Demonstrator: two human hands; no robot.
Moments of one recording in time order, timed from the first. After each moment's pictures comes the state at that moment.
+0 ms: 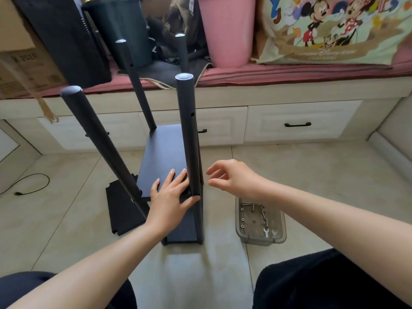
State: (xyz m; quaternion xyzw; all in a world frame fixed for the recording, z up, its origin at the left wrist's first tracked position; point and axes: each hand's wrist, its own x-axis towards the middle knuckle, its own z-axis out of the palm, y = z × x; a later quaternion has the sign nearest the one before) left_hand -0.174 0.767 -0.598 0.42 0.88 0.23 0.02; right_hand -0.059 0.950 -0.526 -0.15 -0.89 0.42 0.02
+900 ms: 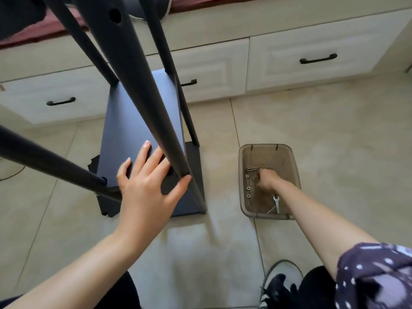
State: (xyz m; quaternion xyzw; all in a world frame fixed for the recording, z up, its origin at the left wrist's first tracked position) left_hand -0.164 0.786 -0.594 0.41 0.88 0.23 -0.02; right_hand -0.063 1.070 -0.799 -0.40 -0.84 0.28 -0.24
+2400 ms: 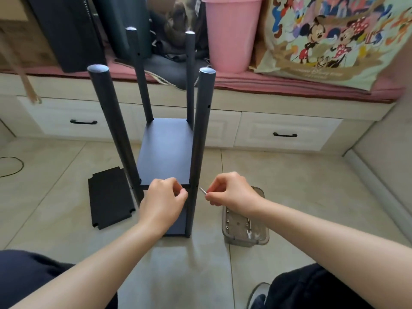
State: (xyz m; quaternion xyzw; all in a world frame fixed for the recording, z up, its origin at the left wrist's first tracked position) left_hand -0.136 0.763 -0.545 0.25 0.91 0.31 0.08; right_hand -0.035 0.918 -0.521 -0.24 -0.87 0.43 0.03
